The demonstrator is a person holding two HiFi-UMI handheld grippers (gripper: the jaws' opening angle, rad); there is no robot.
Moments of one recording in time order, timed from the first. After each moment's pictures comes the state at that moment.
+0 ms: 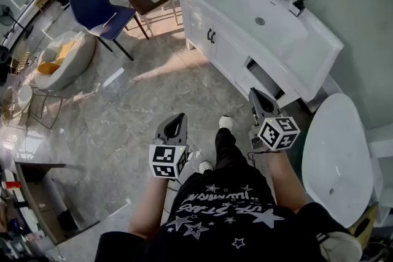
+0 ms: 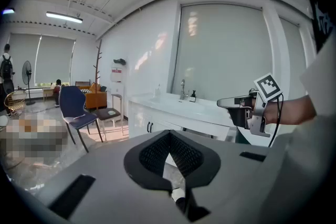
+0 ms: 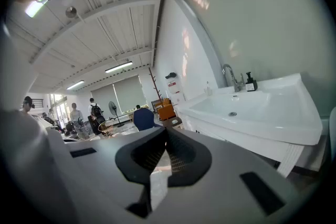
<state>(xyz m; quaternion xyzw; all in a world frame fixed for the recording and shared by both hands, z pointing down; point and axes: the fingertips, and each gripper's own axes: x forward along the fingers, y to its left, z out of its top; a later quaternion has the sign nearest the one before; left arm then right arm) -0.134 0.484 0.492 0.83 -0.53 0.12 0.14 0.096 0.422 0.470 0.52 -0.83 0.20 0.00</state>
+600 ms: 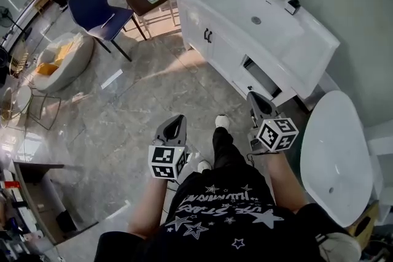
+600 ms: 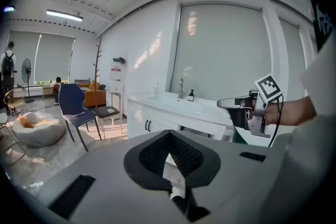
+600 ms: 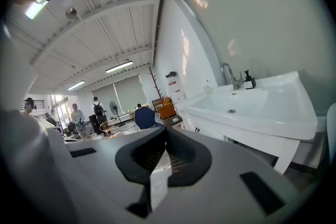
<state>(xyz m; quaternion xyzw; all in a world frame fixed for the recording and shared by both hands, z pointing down) -0.126 0.504 0.499 0.82 -0.53 0.12 0.15 0.102 0.442 0.477 0.51 -0.83 0.21 0.00</state>
